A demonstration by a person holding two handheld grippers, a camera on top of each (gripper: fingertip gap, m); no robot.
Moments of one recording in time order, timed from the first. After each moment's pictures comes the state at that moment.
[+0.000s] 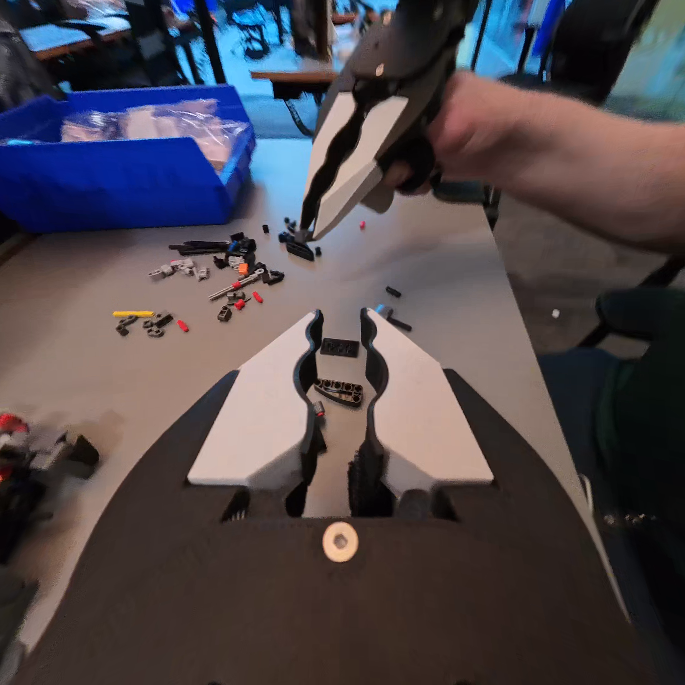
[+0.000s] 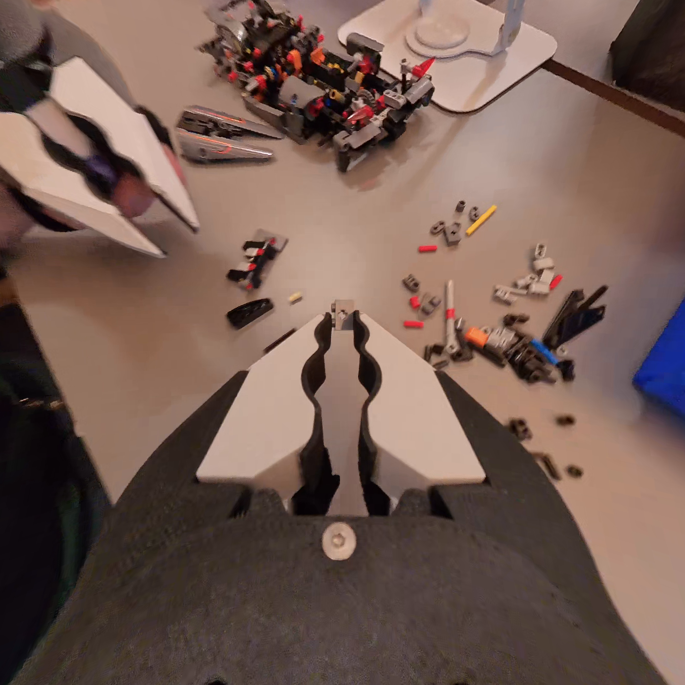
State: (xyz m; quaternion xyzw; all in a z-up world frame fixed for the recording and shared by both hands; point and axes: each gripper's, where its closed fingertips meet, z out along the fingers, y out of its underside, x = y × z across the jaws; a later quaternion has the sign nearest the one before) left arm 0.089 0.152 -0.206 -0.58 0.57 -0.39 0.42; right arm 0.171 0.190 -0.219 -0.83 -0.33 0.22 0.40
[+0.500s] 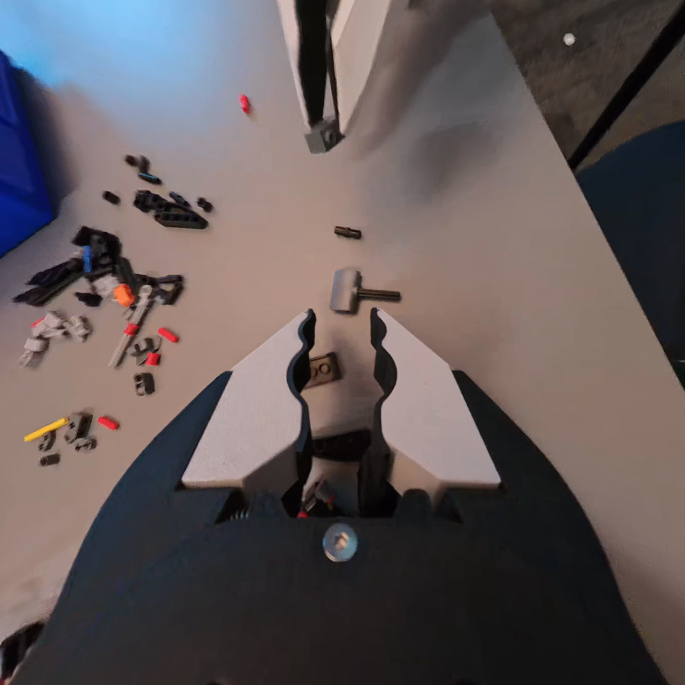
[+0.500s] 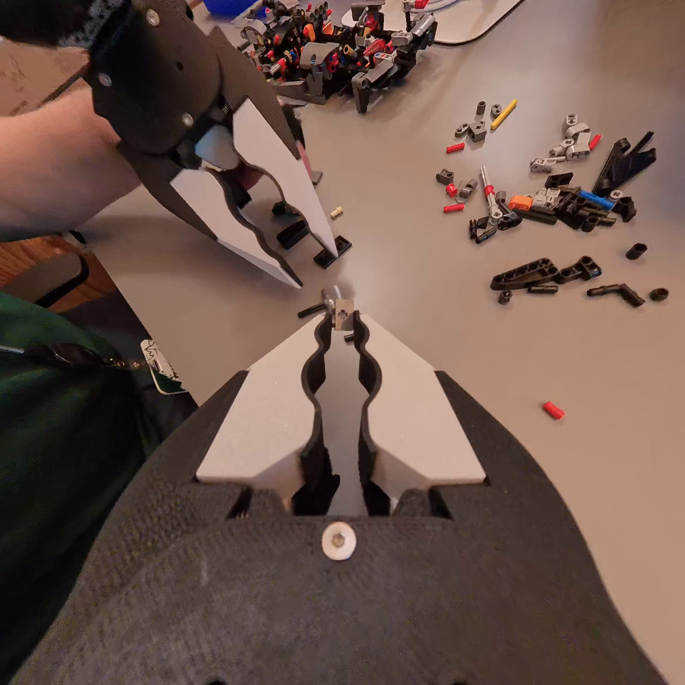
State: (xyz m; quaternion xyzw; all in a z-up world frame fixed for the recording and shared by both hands) left arm 0.152 0.127 -0.285 -0.50 0.79 -0.21 0.28; right arm 0.207 0.105 -0.240 -0.83 -0.26 0.27 0.41
